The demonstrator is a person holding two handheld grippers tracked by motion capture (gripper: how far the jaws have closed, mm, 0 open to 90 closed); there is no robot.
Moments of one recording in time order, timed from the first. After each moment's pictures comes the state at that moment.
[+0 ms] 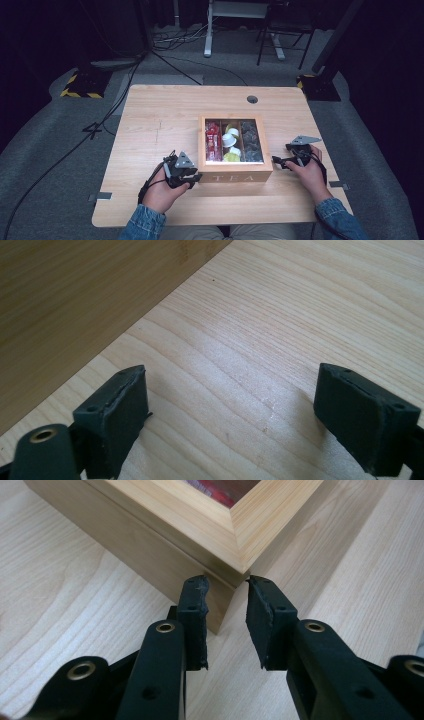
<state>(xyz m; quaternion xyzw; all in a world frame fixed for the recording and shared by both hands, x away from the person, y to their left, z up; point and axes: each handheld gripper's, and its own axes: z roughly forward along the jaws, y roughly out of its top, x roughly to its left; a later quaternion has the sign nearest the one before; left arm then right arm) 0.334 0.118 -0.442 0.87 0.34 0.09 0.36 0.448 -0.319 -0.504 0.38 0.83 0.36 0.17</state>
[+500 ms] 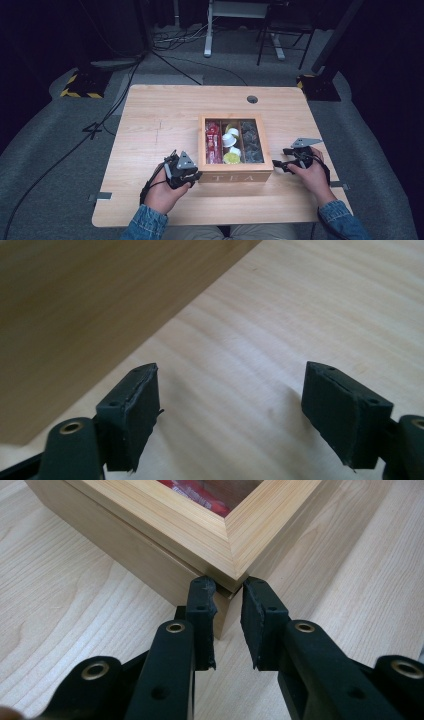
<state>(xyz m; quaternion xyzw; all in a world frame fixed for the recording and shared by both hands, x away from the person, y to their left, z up) 0.331 0.116 -0.435 0.87 0.33 0.11 0.36 0.436 -0.318 -0.496 0.36 0.85 0.37 0.12</state>
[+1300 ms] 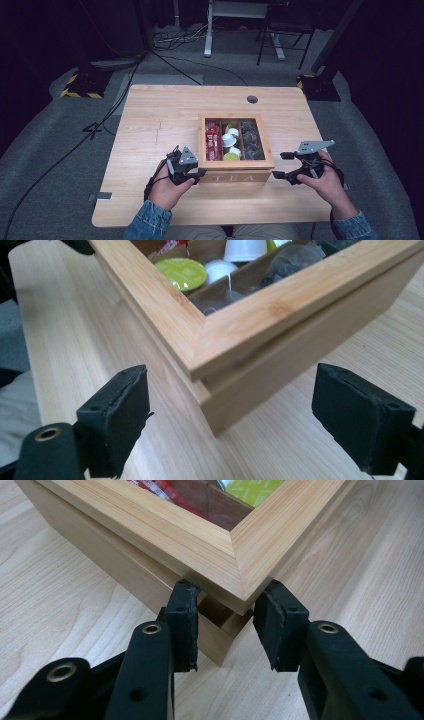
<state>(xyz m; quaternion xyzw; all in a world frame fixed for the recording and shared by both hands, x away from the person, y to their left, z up) 0.340 0.108 -0.430 0.86 0.33 0.11 0.38 0.380 -0.295 -0.423 0.27 0.86 0.43 0.06</state>
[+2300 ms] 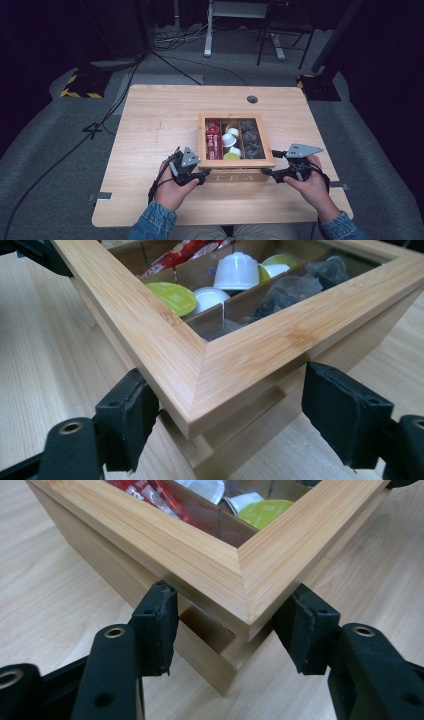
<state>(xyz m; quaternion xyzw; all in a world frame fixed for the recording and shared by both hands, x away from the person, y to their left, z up) 0.338 0.099 -0.438 0.83 0.35 0.16 0.41 0.380 -0.268 -0.444 0.26 0.84 0.46 0.13</state>
